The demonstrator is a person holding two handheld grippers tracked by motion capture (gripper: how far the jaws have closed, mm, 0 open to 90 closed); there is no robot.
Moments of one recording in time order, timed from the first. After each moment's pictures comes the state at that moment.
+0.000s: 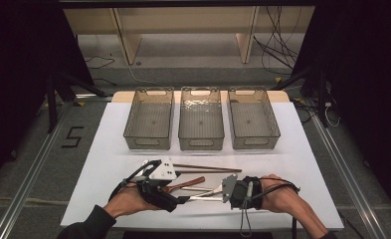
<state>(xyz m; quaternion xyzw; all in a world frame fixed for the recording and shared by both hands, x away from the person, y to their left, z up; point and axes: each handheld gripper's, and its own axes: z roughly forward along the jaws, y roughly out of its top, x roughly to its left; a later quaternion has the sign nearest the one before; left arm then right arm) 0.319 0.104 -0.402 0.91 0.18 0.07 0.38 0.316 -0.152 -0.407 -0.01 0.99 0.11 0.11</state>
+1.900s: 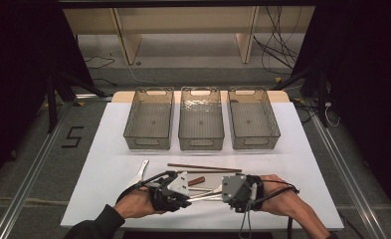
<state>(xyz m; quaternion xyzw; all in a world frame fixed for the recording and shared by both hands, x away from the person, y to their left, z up) 0.319 0.086 -0.422 0.94 0.11 0.04 0.31 0.303 -0.156 -0.385 0.01 0.96 0.21 0.17</state>
